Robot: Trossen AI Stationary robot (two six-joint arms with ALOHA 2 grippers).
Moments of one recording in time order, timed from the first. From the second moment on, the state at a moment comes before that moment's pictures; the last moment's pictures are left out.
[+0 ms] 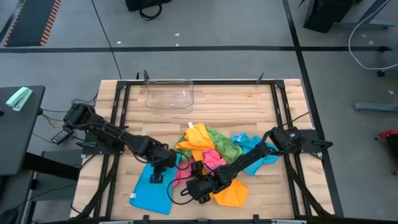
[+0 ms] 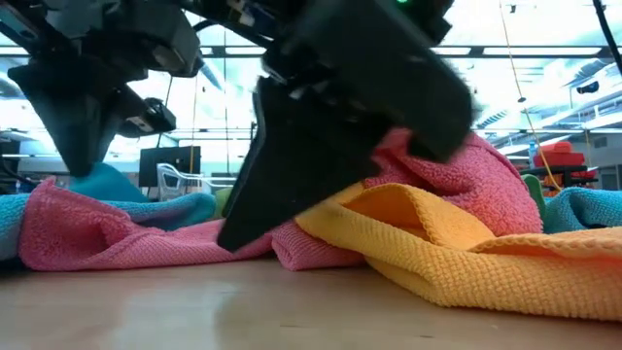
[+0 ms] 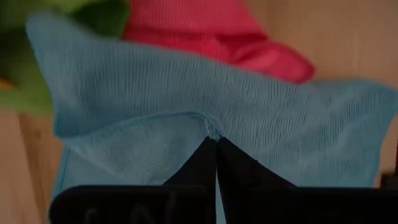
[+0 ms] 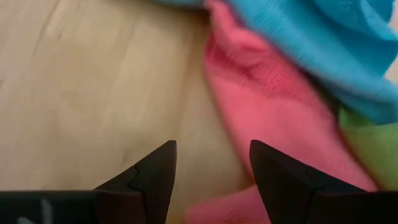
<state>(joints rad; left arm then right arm) -0.39 1.54 0.94 -0.62 0.11 -0.35 0.49 2.27 1.66 -0.43 0.38 0.09</state>
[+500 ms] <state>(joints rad) -0.49 1.54 0.90 -0.38 0.09 -0.30 0.49 2.27 1.67 -0.42 0.39 0.09</state>
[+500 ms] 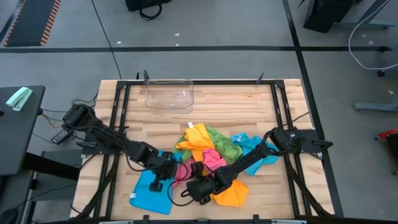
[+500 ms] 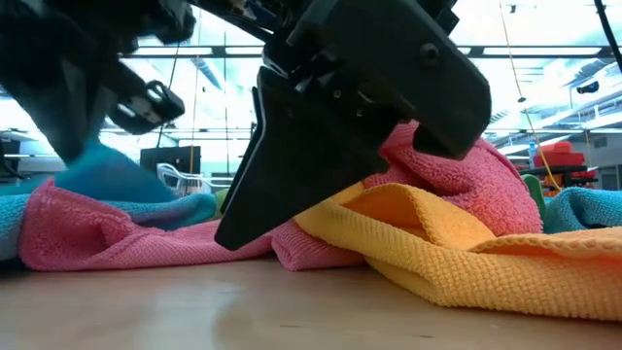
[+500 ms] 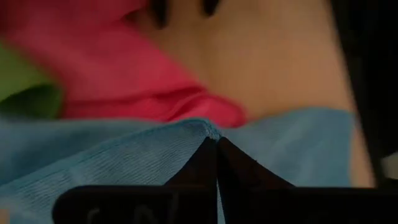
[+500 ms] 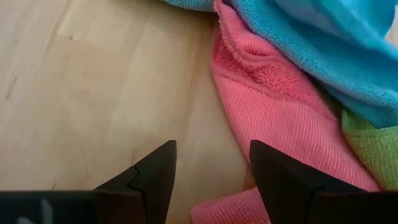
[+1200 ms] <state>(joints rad) -0.46 1.55 0.98 -0.08 0.08 -0.28 0.56 2.06 1.53 -0.62 0.51 0.24</state>
